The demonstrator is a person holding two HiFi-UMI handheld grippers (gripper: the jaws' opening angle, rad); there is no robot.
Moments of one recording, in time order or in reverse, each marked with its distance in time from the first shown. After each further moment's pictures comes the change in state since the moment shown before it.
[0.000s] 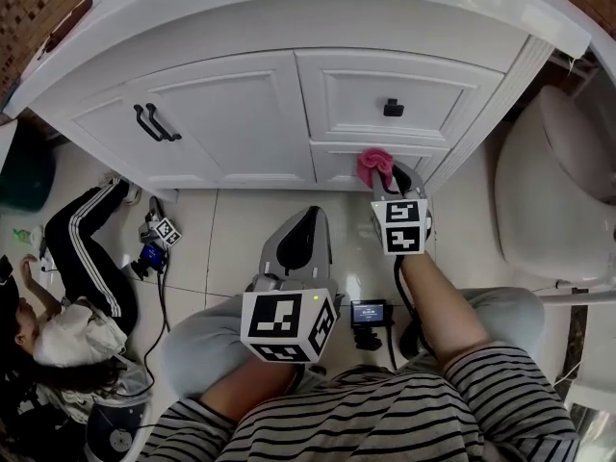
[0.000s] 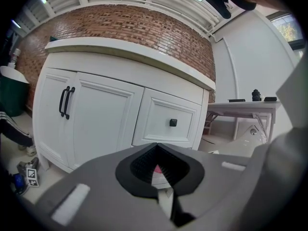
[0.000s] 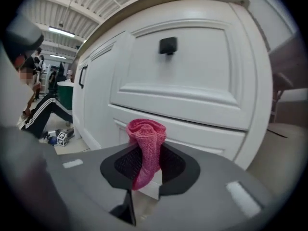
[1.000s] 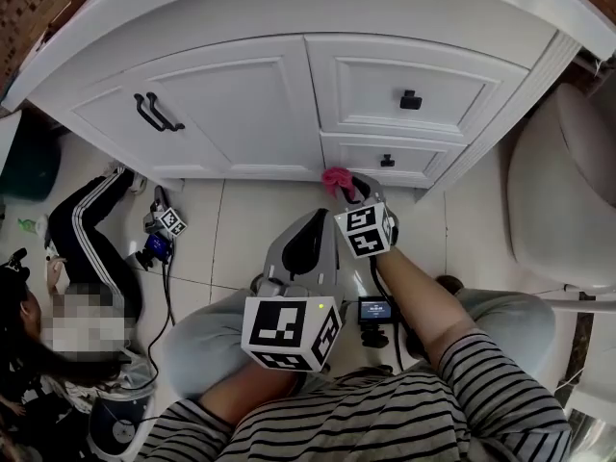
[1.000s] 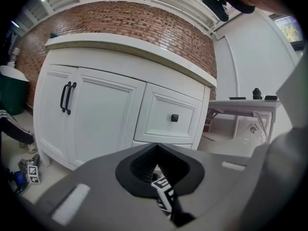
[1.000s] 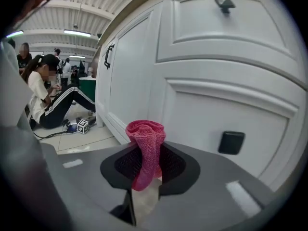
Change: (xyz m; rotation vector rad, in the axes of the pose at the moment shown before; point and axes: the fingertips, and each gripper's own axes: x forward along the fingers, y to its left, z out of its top) left arm 0.002 0.004 -0.014 -0.013 0.033 -0.001; right arm 0.060 0.108 -0.071 -0.102 0.063 0.224
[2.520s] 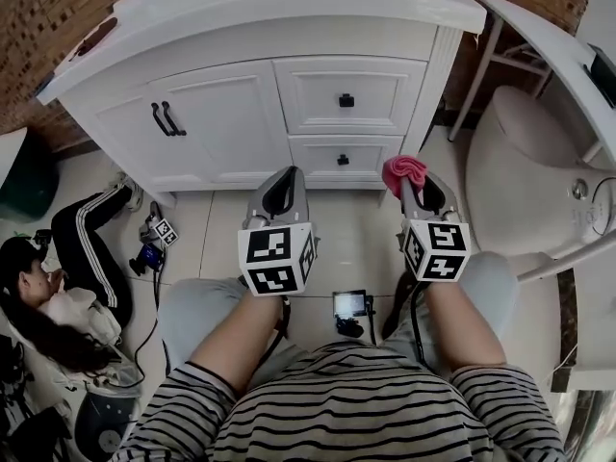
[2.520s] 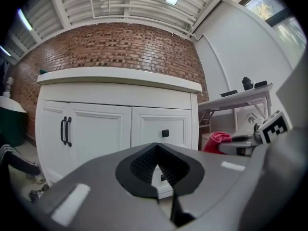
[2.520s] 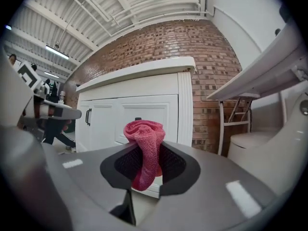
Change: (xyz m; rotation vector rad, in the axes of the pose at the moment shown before) left arm -0.036 -0.042 0.042 0.209 -0.116 0.032; right arm -0.321 -0.111 0.104 0.206 -0.313 -0.316
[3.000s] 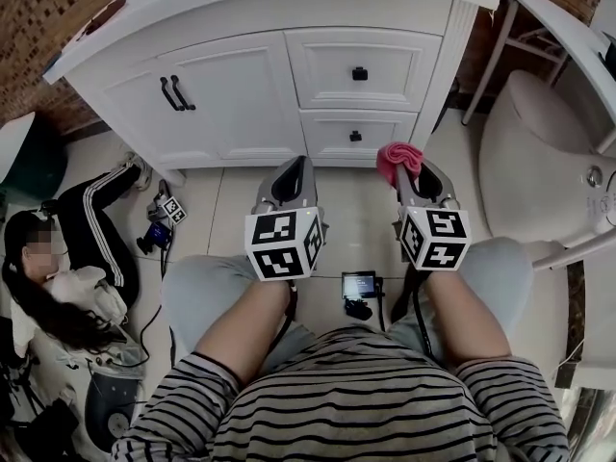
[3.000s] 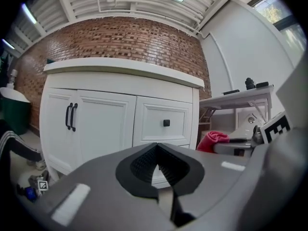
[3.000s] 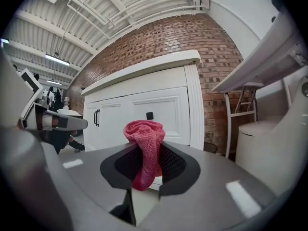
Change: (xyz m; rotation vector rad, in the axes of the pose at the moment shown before) left arm -0.010 0.002 -0.035 -0.069 0.057 0.009; right arm -0.002 0.036 -0.020 0.049 0.012 0.068
